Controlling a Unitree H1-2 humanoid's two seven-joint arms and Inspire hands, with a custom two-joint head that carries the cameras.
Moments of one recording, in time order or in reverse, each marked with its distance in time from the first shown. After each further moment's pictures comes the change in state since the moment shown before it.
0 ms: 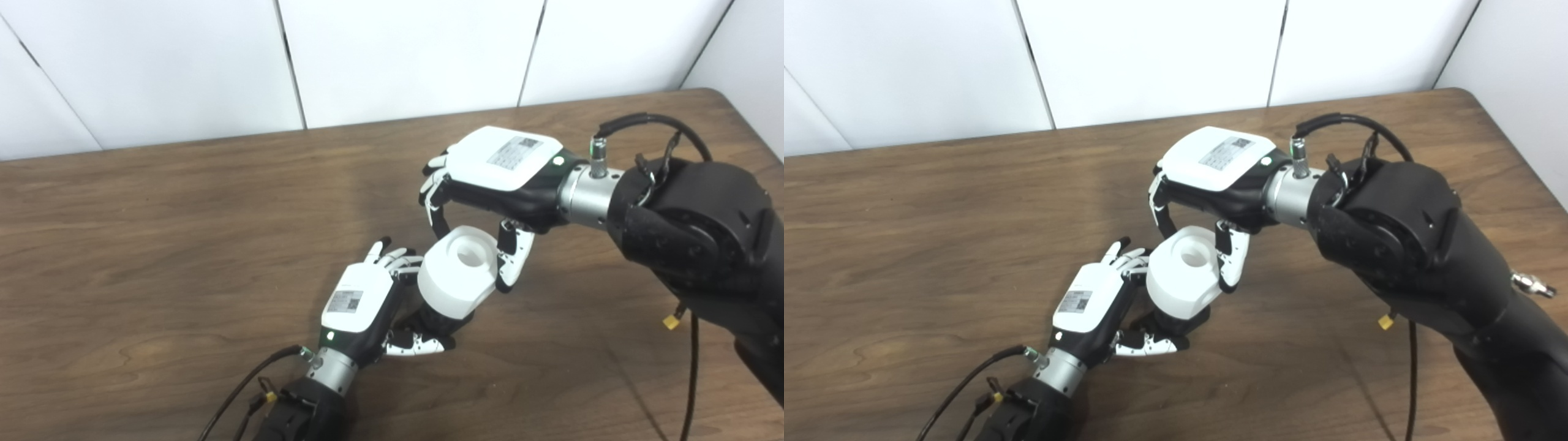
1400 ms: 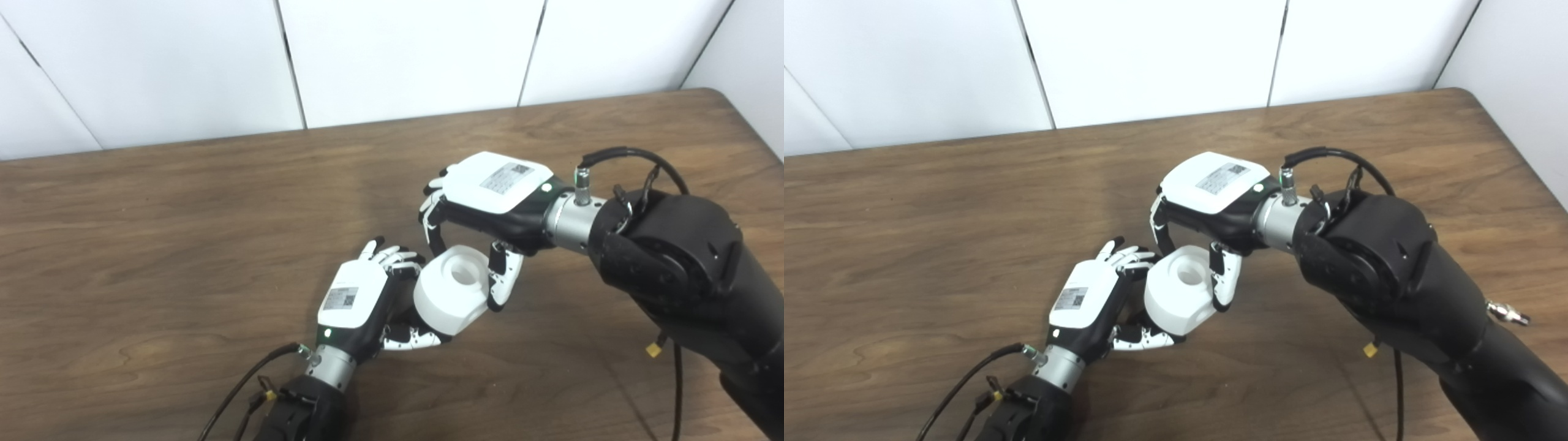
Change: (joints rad) left arm 0.000 -0.008 0.003 -0.006 -0.005 0.042 -0.001; right arm 0.086 0.053 0.032 0.019 -0.100 0.000 0.000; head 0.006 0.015
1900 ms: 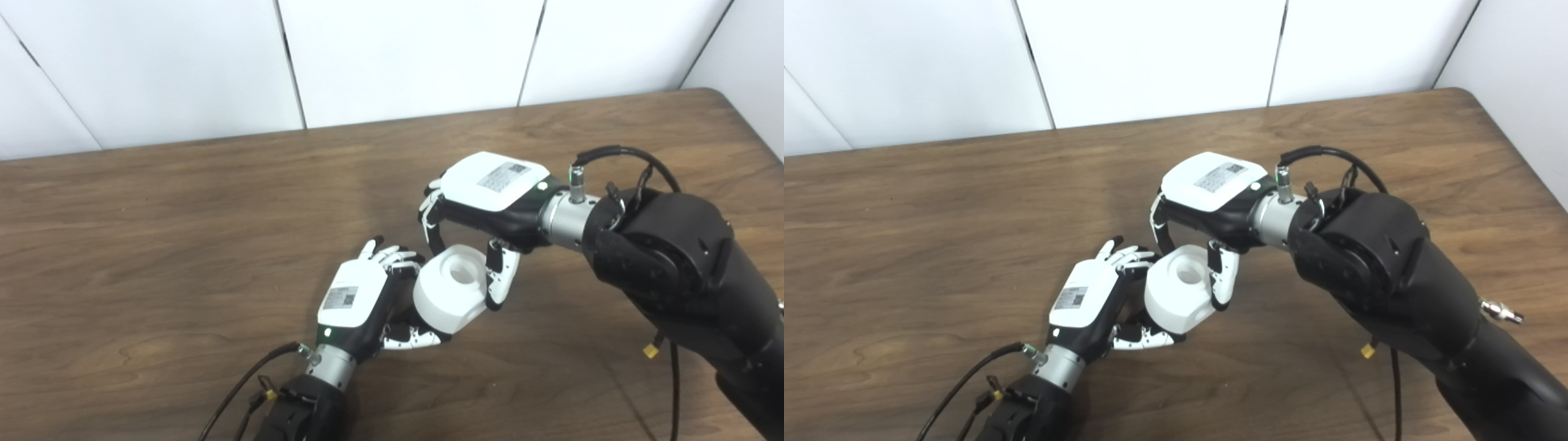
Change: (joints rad) left arm 0.000 -0.003 -0.002 -0.002 -0.001 0.006 -0.007; right arm -0.007 0.013 0.005 0.020 -0.005 0.000 0.000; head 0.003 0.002
